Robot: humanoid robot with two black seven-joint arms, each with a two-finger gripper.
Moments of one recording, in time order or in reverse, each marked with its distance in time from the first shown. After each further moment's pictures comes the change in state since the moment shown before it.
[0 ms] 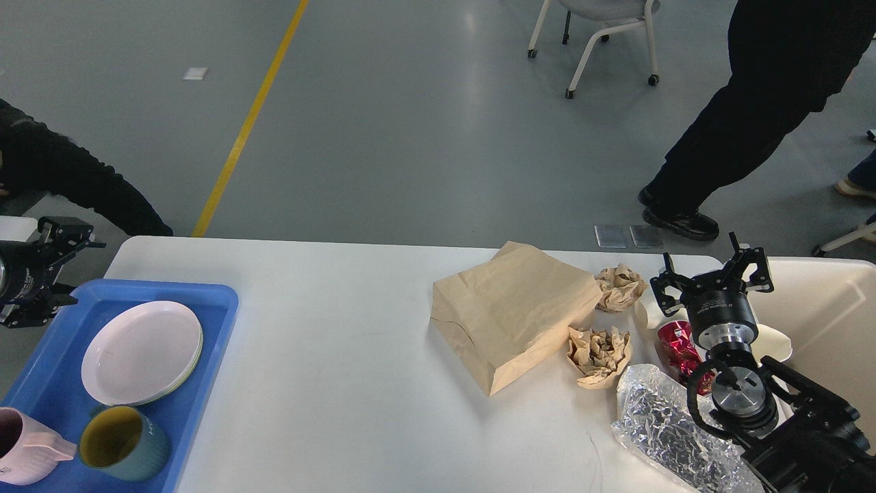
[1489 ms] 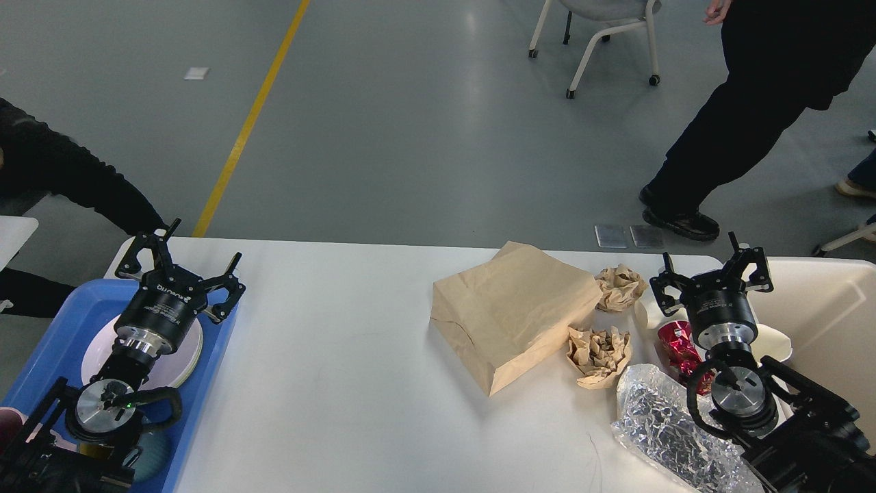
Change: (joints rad) left arm 0.829 -0.695 -1.668 -0.219 0.310 -0.058 -0.140; right arm 0.000 0.000 0.000 0.002 0.000 0.000 -0.001
